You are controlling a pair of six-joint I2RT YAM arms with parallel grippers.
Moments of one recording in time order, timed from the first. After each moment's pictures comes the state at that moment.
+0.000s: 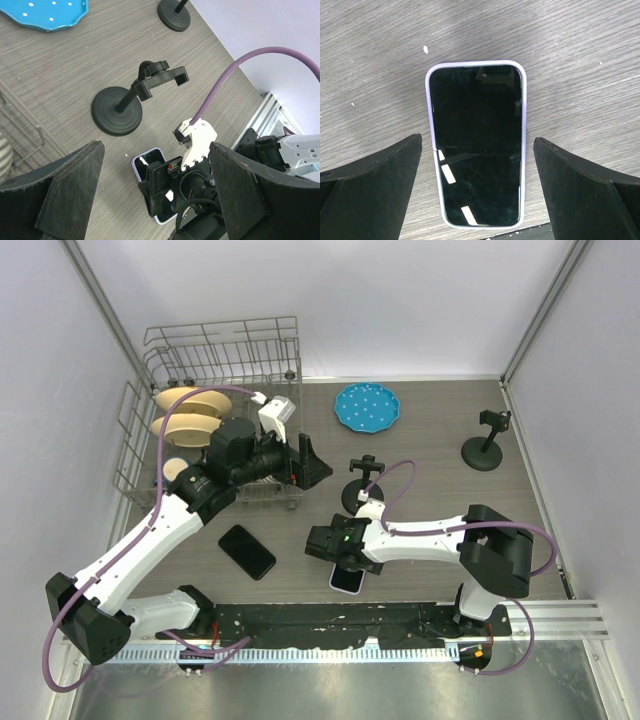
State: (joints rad) left arm -0.65 1.15 1.13 -0.31 0.29 -0.39; right arm 1.22 1.66 1.01 -0.85 0.60 1.59
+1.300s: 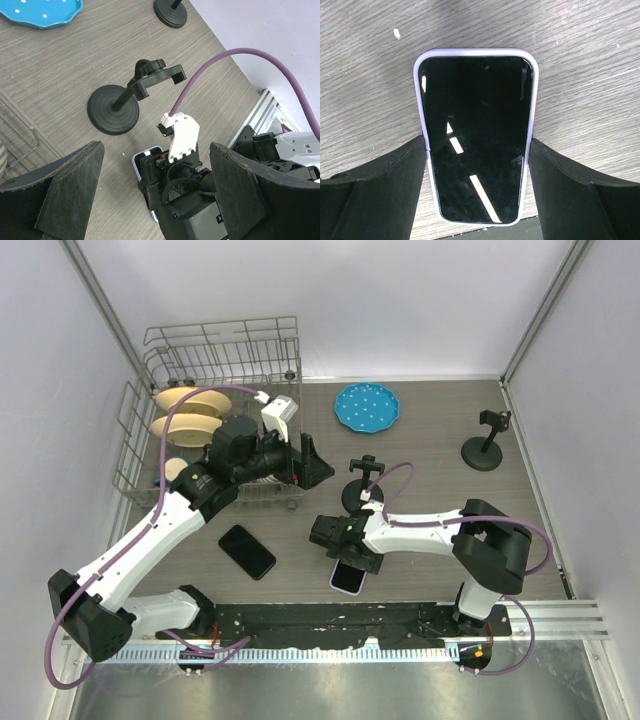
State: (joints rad) left arm -0.65 1.17 1.14 -0.31 0.31 -0.39; right arm 1.13 1.70 0.99 -0.82 0.41 1.52
